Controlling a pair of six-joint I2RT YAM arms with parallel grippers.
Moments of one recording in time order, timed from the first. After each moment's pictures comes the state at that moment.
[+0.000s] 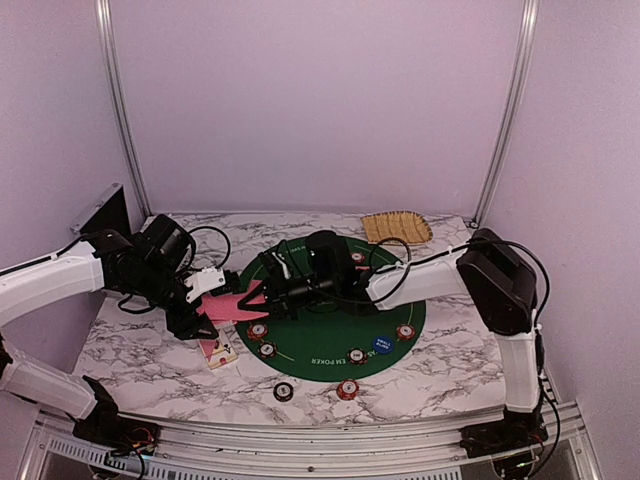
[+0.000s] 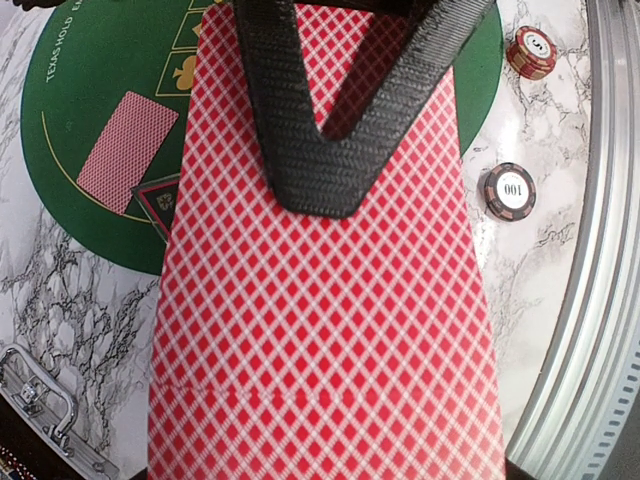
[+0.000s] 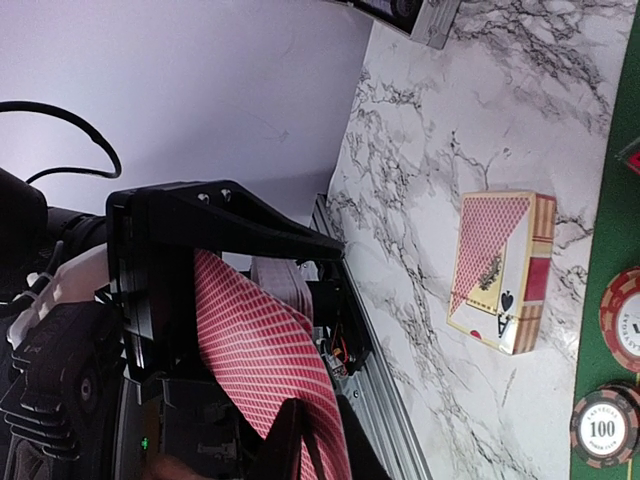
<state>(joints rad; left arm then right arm) -0.62 1.26 0.96 -0.84 0.25 0.54 0.93 2.13 1.39 0.48 -0.80 1.18</state>
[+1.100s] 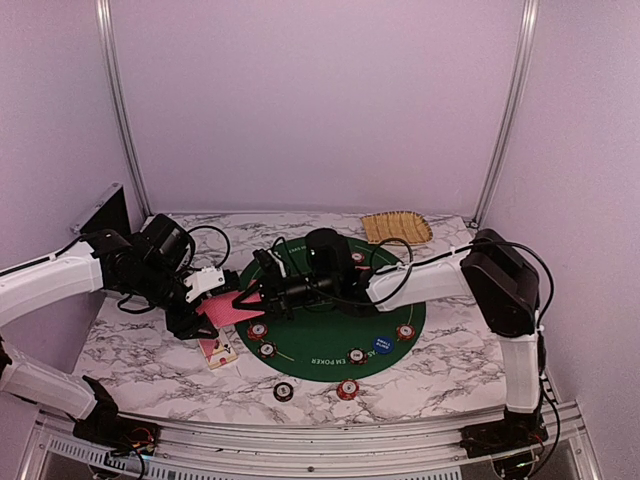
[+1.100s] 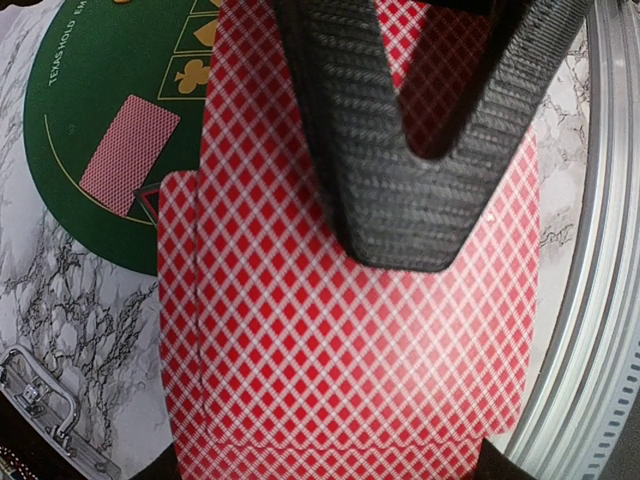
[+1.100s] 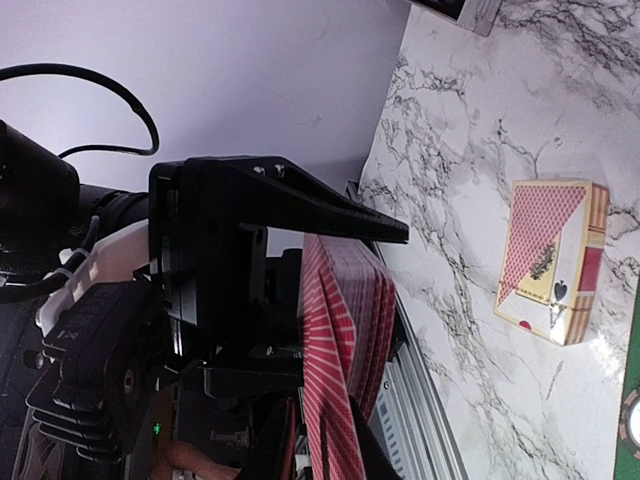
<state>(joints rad) -0.62 1.25 0.96 -0.84 0.25 0.54 0.96 2.11 1.38 0.53 -0.82 1.23</state>
